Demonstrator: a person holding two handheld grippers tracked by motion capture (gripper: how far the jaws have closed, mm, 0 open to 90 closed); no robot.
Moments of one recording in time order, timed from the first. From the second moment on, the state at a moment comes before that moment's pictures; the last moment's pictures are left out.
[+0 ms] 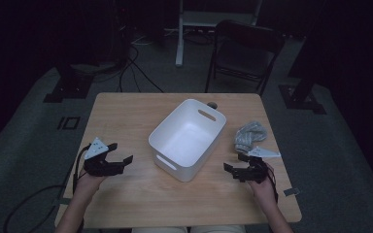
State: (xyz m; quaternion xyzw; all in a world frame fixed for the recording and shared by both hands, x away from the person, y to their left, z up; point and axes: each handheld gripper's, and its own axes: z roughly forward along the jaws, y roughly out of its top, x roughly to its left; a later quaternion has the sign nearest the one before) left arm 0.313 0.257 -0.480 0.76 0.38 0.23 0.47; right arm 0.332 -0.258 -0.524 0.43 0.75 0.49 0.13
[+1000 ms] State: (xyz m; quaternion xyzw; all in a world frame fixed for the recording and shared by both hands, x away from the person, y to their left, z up) left arm 0.299 0.284 -0.533 0.75 0.47 0.28 0.36; right arm 0.306 -0.255 -0.554 0.40 0.79 0.44 0.15
